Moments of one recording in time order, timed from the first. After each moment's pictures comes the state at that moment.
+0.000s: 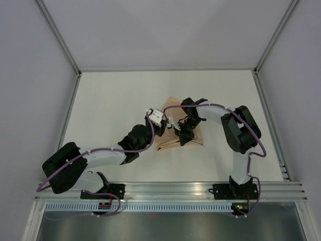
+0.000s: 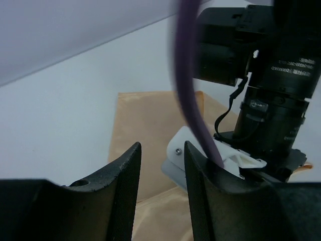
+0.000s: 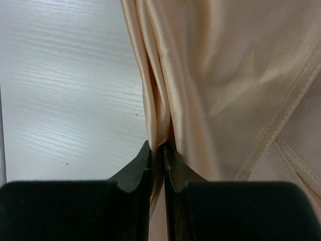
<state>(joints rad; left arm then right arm) -0.88 1.36 0.52 0.80 -0.32 0.02 0.52 1.95 1.26 -0.87 -0.69 -1.11</state>
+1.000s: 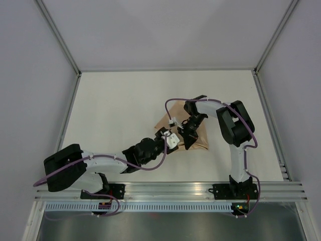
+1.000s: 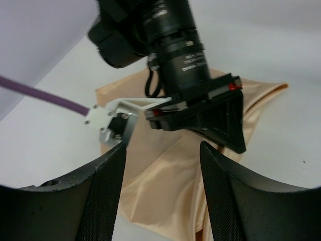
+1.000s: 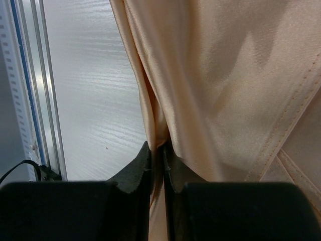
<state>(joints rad) -1.12 1.34 0.46 0.78 -0.31 0.31 0.46 2.11 1.39 -1.16 -0.74 -1.10</state>
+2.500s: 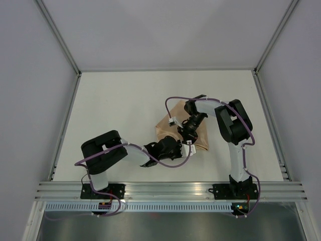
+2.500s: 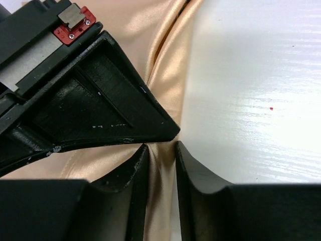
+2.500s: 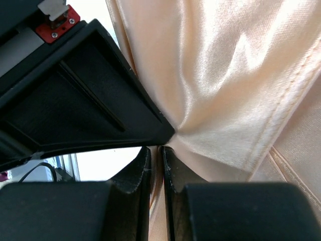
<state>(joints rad) -1.11 1.80 0.68 0.62 0.01 0.46 0.45 2.16 1.42 -1.20 -0.77 -1.07</state>
